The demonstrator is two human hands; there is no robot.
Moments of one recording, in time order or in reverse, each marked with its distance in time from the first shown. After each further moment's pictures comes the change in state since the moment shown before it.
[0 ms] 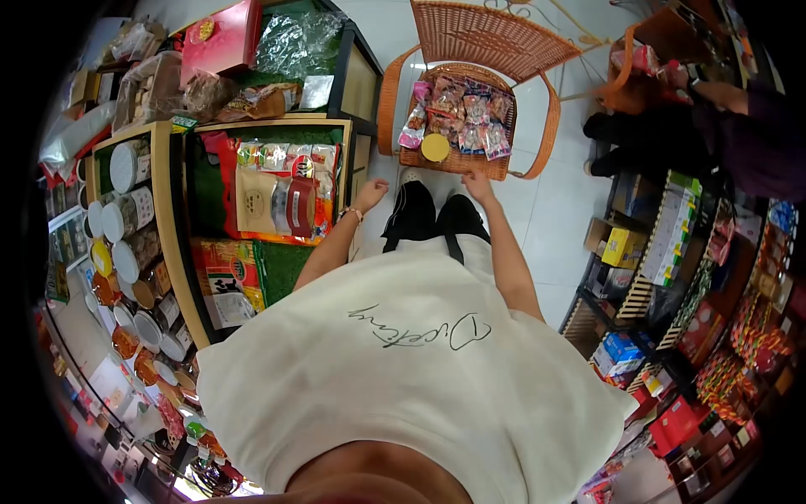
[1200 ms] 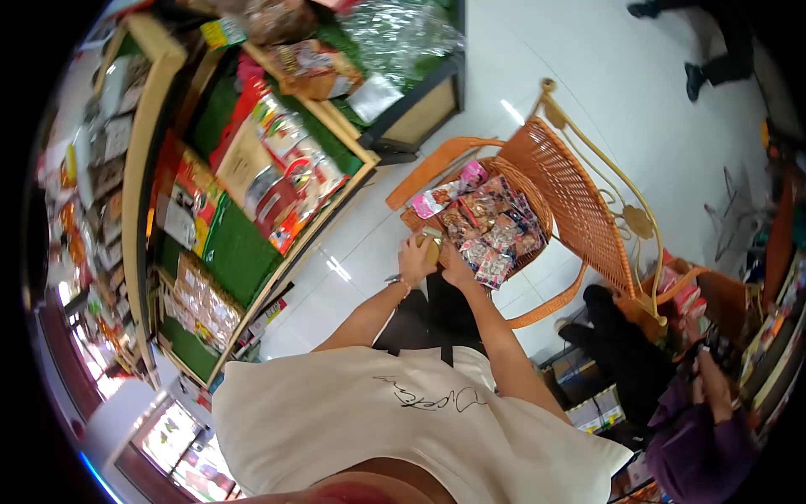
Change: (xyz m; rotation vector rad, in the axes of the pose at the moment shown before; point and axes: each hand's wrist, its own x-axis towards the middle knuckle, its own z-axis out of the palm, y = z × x) left_hand 0.097 0.140 0.126 0.170 0.444 -0.427; right_hand 0.165 0.002 -0.002 -0.547 -0.730 -0.214
